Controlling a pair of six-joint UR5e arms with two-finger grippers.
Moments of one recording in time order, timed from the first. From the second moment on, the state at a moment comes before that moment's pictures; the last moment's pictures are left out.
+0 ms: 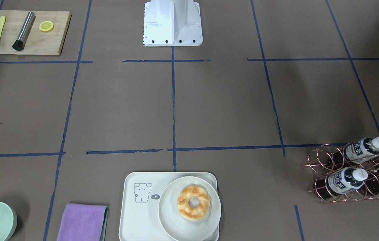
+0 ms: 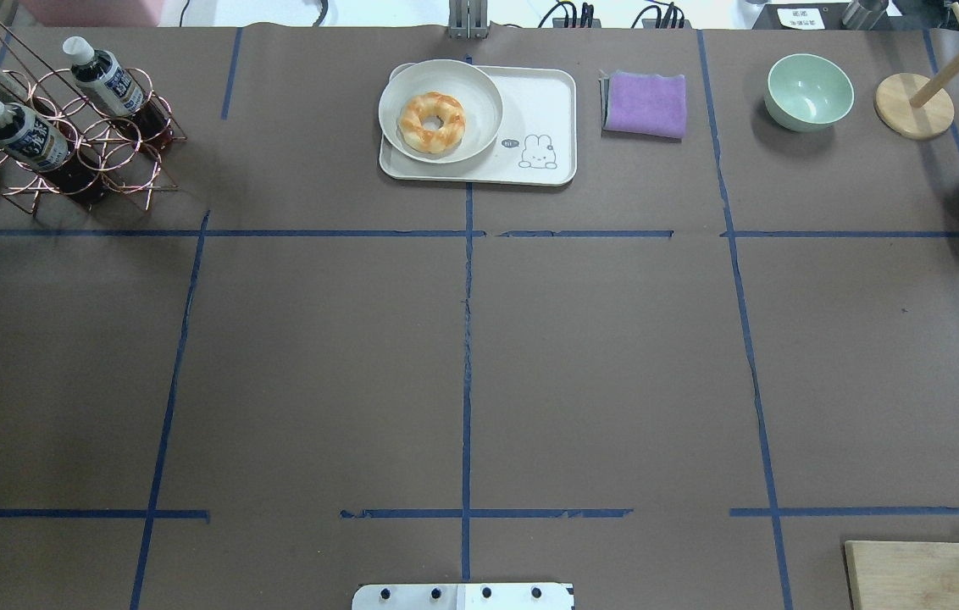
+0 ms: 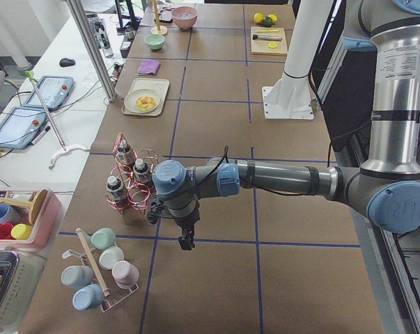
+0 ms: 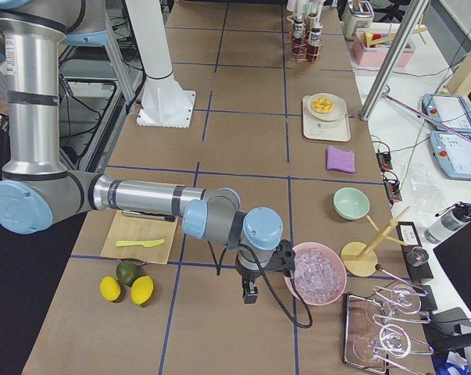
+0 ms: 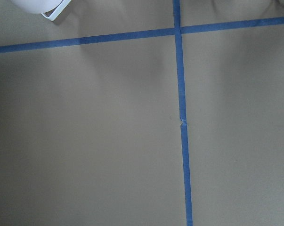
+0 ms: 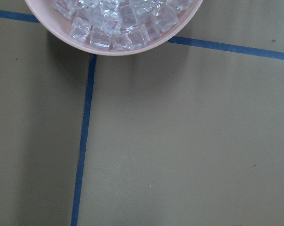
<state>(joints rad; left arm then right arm) -1.55 -1.53 -1.68 -1.35 -2.30 0.17 1.67 -1.64 1.60 -1.73 2.28 -0.34</state>
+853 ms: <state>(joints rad) -1.55 -1.57 -1.74 -1.38 -2.30 0.17 1.67 -1.64 1.61 -1.73 2.28 -0.34</state>
